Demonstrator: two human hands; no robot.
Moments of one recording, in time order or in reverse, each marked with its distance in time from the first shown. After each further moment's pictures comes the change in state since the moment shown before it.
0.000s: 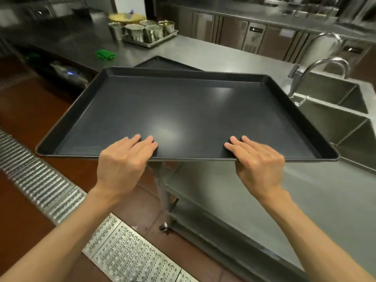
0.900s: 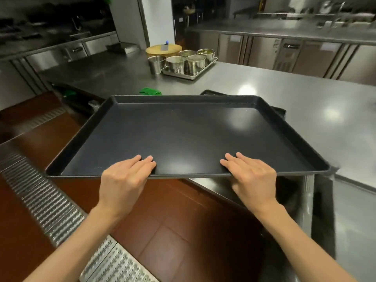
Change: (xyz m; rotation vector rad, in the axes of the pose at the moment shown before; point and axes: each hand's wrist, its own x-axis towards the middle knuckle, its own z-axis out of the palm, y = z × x) left_hand -0.011 -0.466 0.151 0.017 -0.057 -0.023; right_hand 0.266 -0.202 0.370 0.087 -0.048 0.047
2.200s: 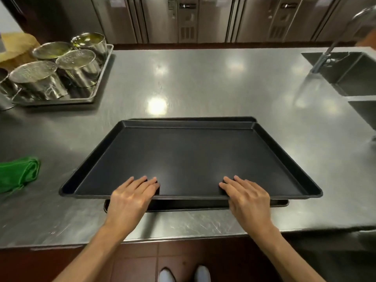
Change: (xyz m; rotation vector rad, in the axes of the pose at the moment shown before) left_hand 0.288 -0.151 0.569 -0.539 -0.208 0.374; right_hand 0.123 0.249 0.366 -0.421 -0.378 0.559
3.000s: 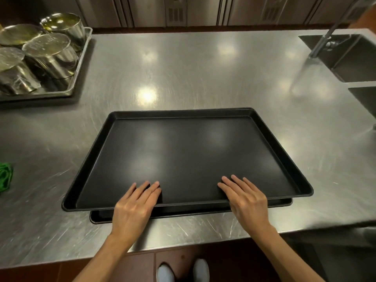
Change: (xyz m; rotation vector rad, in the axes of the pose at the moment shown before) left_hand -0.007 0.002 0.065 0.009 0.001 0.018; right_hand -0.015 0.024 0.057 0.027 -0.161 0.004
